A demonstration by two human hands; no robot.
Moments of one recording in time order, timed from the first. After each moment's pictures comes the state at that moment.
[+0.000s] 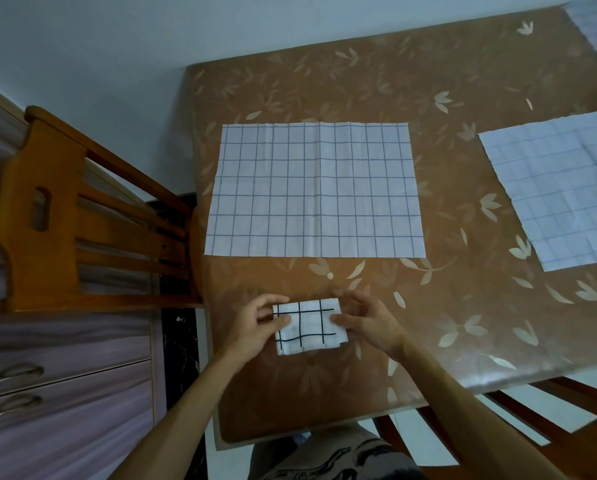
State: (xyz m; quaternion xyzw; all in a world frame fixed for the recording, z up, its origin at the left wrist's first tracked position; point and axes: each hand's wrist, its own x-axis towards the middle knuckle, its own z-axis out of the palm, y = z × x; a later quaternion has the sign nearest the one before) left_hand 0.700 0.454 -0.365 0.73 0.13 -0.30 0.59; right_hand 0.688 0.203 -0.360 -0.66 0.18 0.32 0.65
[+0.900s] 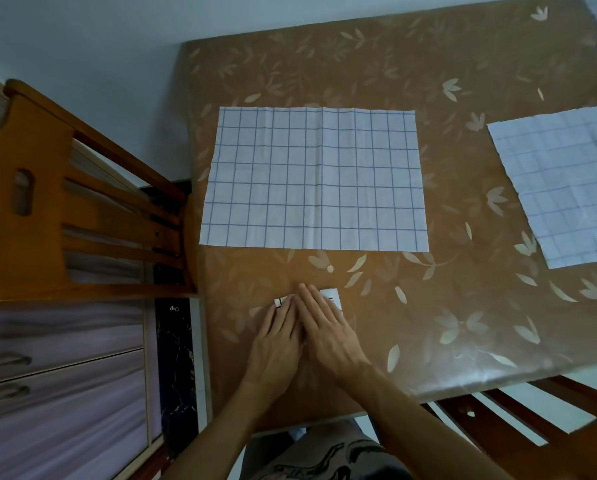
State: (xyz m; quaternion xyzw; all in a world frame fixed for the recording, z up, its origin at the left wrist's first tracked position) left_hand 0.645 0.423 -0.427 0.95 -0.26 -0.15 0.03; right_hand 0.653 0.268 -0.415 -0.96 -0.18 0.10 0.18
